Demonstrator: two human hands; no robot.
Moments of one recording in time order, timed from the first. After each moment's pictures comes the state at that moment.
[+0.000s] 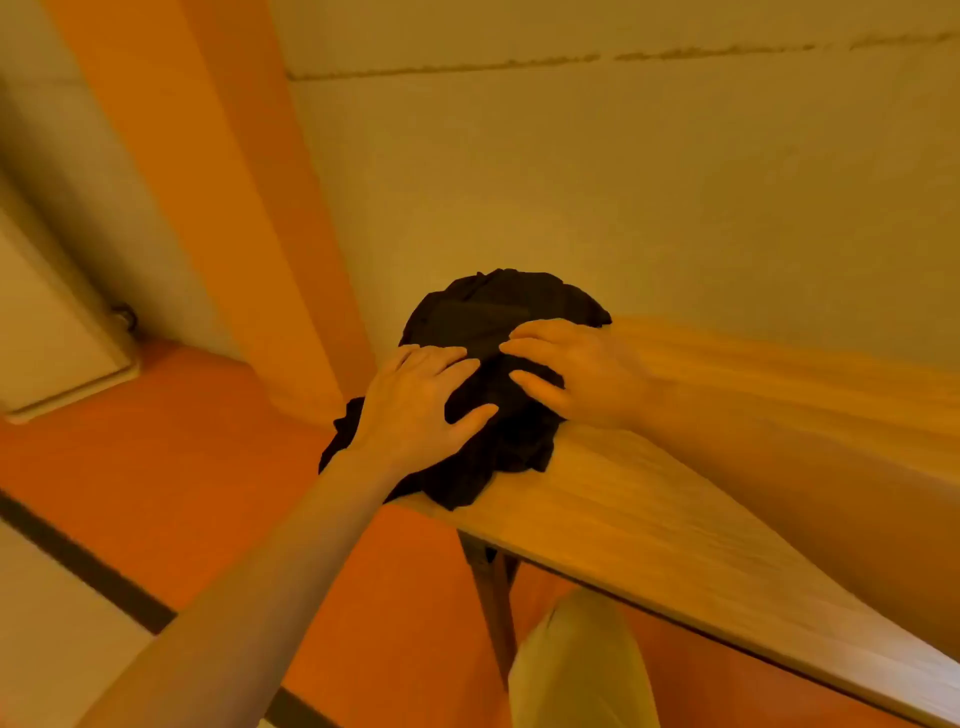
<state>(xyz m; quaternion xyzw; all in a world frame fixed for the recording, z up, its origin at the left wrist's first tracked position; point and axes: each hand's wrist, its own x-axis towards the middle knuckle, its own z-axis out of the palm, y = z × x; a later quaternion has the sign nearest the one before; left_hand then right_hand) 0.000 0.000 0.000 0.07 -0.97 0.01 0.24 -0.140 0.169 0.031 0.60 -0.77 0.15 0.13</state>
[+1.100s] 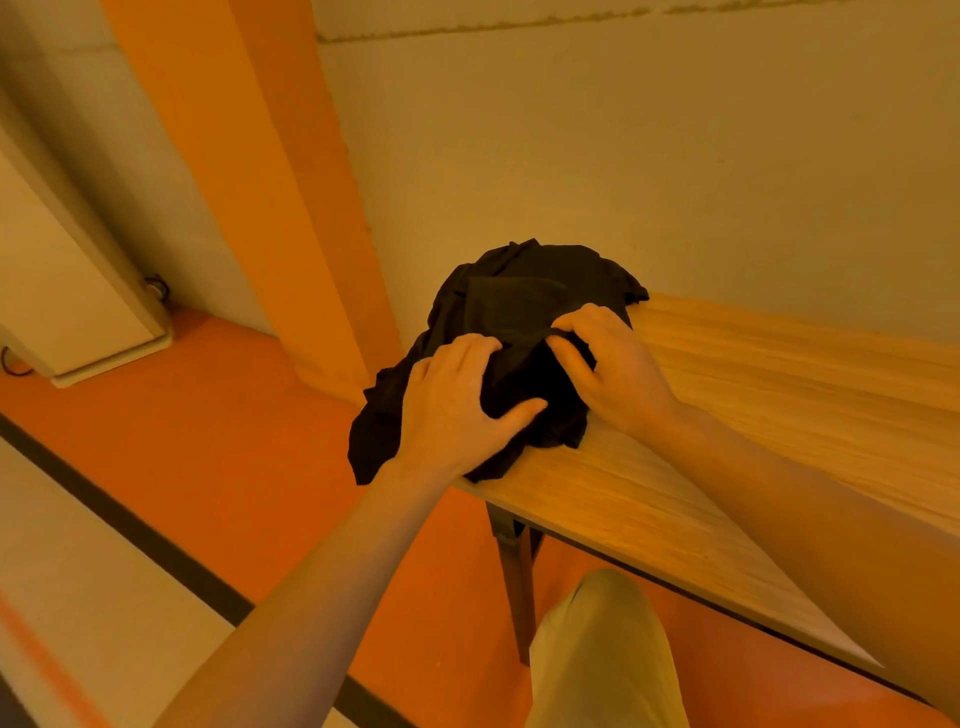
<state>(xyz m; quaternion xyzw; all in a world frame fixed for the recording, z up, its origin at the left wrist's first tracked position) 0.010 0.021 -0.022 0.13 -0.93 -0.11 0.31 -0.120 0.157 -0.002 0.49 -0.78 0.37 0.12</state>
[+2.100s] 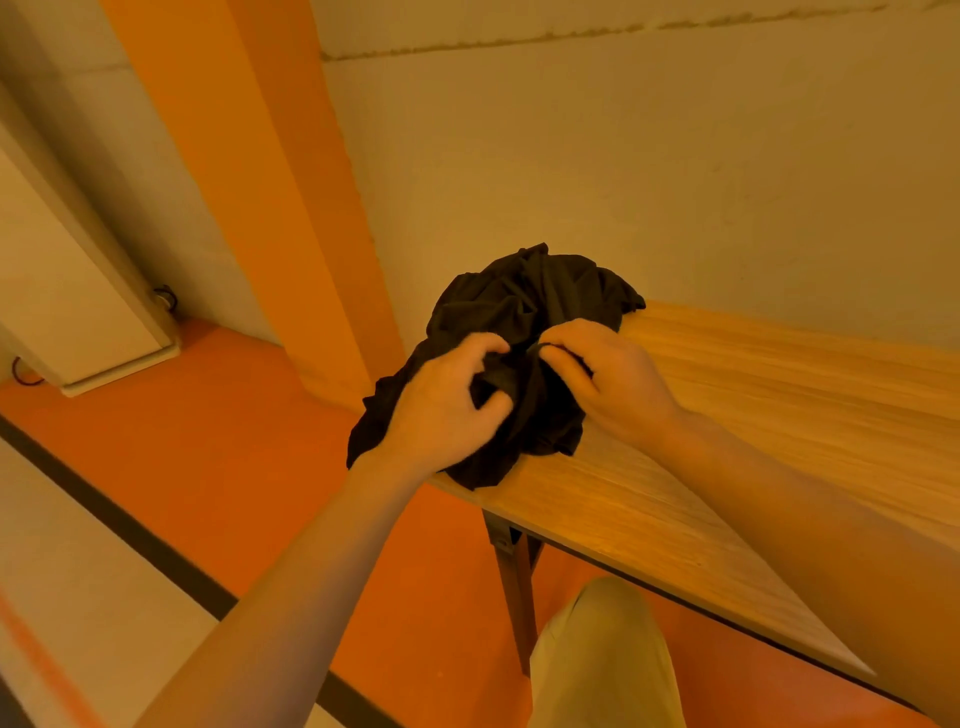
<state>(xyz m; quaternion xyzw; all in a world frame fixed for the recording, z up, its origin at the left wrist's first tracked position) 0.021 0.029 0.013 0.11 -0.92 -0.27 0.25 -0.118 0.166 0.004 0.53 -0.76 0.37 0.11</state>
